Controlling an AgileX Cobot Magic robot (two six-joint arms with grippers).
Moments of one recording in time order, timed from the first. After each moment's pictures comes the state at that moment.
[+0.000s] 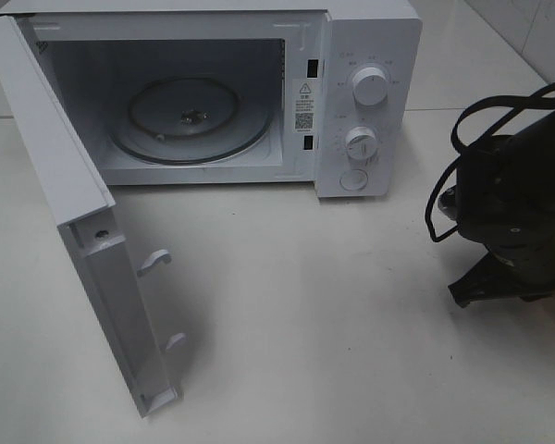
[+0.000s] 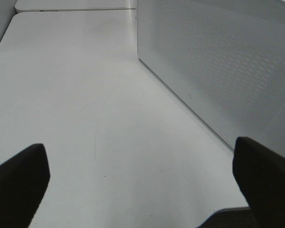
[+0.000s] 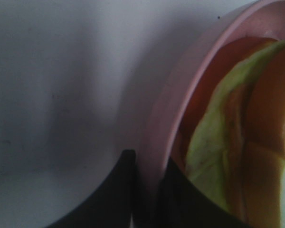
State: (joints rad) left arm 0.00 0.00 -0.52 -0.10 1.08 0.06; right arm 0.49 1.88 -0.77 -0.96 0.83 1.13
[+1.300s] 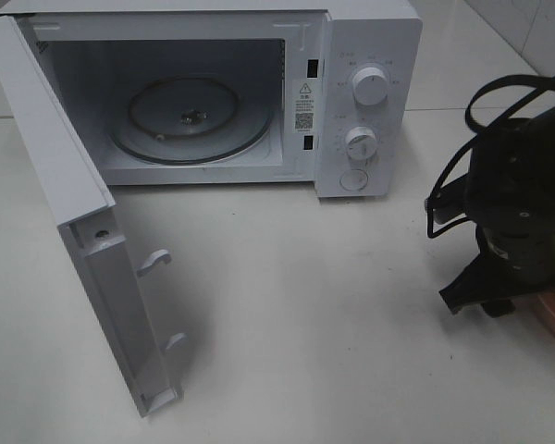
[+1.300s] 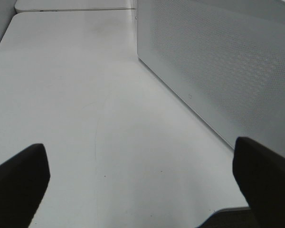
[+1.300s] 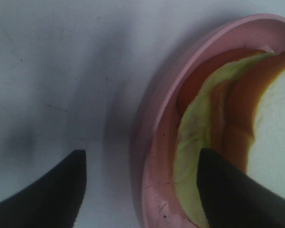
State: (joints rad) left arm 0.00 0.00 -0.52 -0.10 1.08 0.06; right arm 0.48 1.79 -0.76 -0.82 0.76 0.87
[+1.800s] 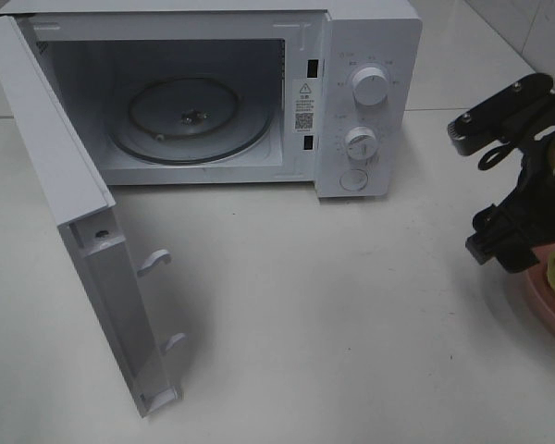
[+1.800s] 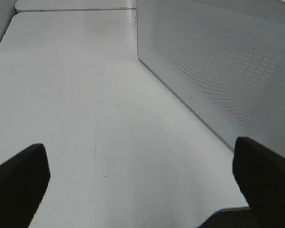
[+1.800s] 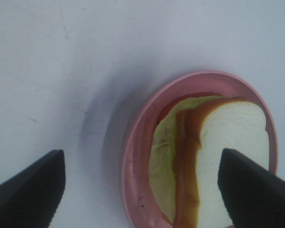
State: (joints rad) left arm 0.00 0.00 -0.52 -0.10 1.08 0.06; right arm 0.48 1.44 -0.76 -0.67 0.76 0.53
